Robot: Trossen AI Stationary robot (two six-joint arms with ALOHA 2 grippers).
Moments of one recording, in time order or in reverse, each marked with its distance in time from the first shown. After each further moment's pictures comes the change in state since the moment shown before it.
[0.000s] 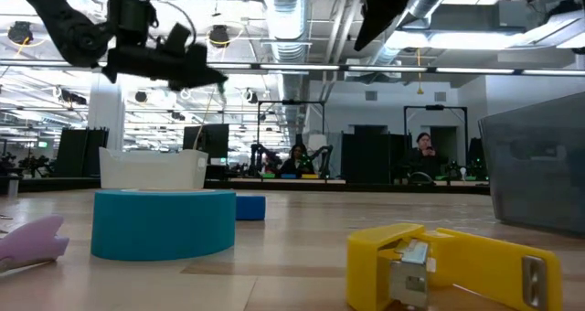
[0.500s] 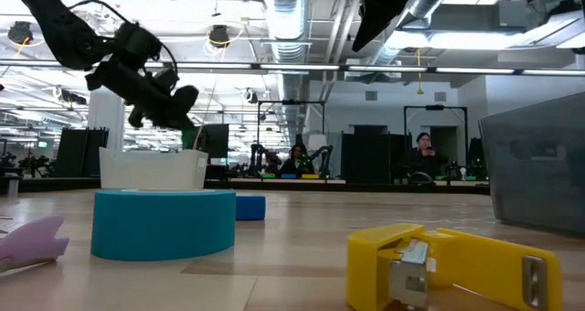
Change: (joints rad) left arm 0.138 0.000 0.000 -0.415 -0.194 -0.173; right arm 0.001 0.007 0.000 0.012 0.000 -0.008
